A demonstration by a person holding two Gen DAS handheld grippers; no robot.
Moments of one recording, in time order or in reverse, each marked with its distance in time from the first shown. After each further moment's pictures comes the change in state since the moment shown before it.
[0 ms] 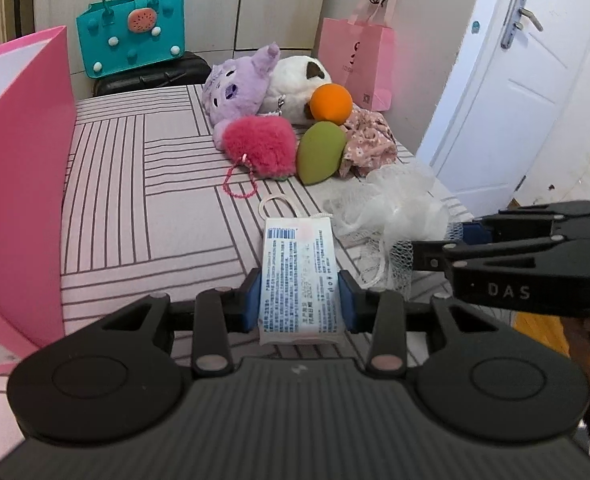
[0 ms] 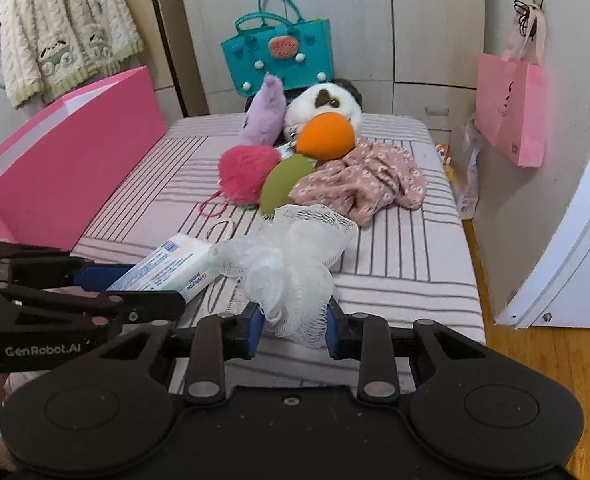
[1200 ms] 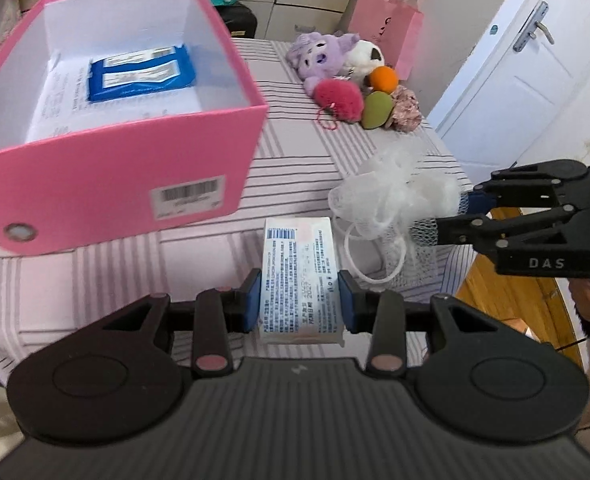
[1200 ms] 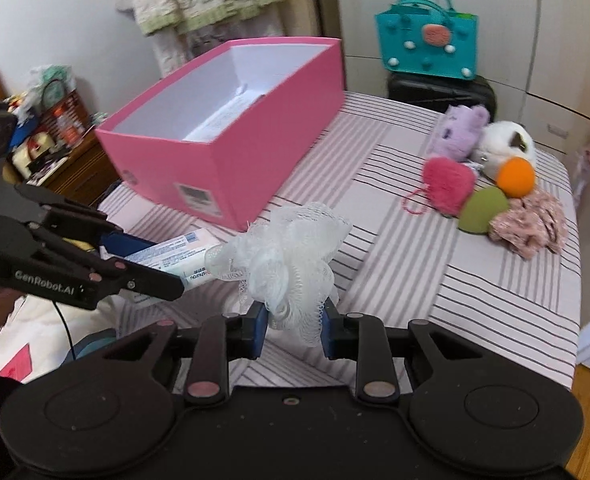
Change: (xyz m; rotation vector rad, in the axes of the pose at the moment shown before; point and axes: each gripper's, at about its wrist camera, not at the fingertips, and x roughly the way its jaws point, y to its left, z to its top) left arm -0.129 0.085 -0.027 -0.126 0.171 -0.045; right arm -0.057 0.111 0.022 -0.243 0.154 0.279
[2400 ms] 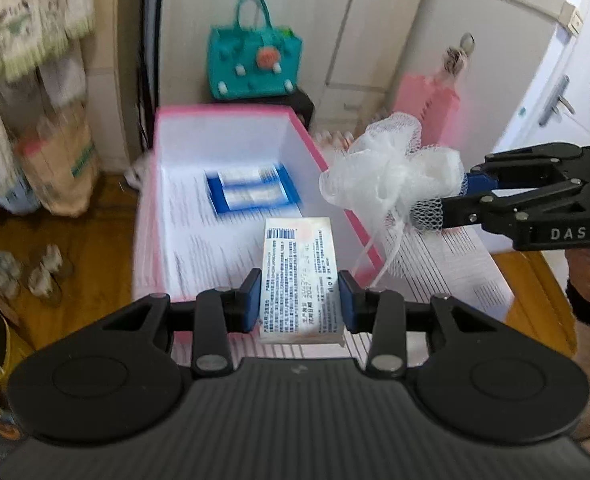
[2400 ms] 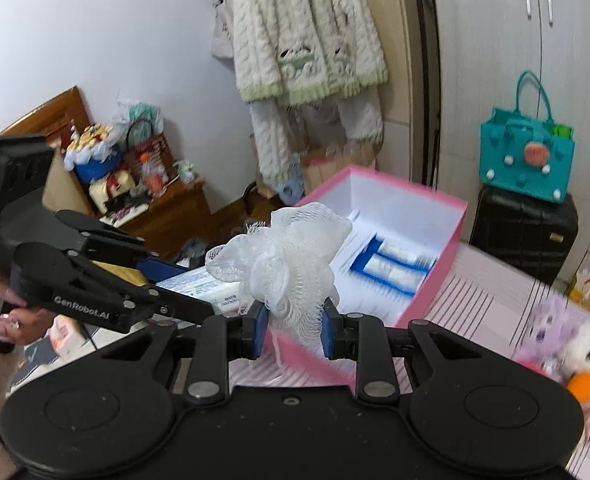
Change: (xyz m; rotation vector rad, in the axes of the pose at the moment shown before) left arm -0.134 0.069 0.051 -0.020 -0.155 0.103; right arm -0.020 0.074 0.148 -0.158 -0.166 0.180
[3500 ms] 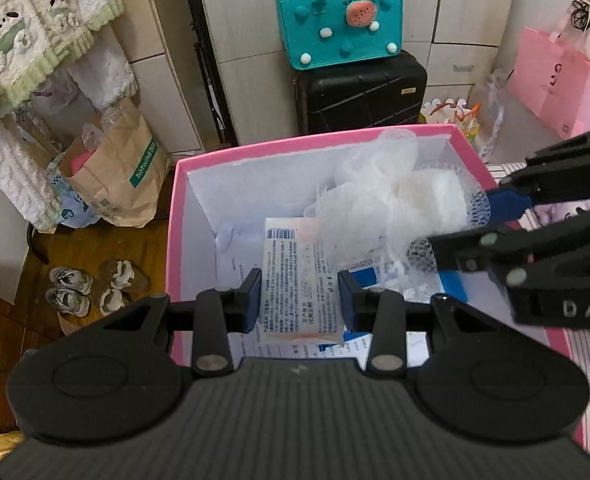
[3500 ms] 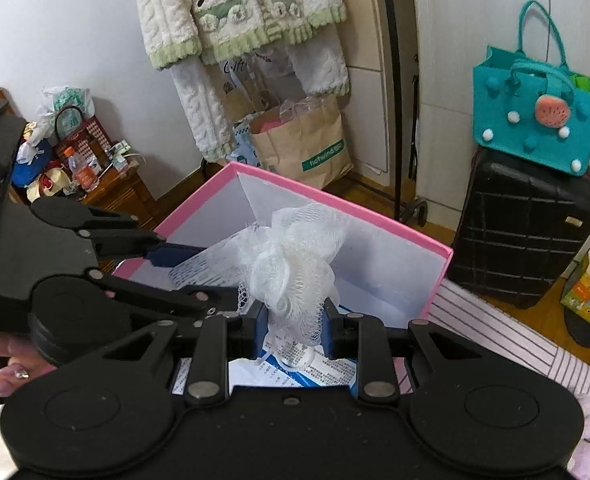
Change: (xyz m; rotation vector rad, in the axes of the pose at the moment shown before) left arm 0.199 0.064 0.130 0.048 0.127 0.328; right arm 0.189 -0.132 0.075 0.082 0.177 -0.012
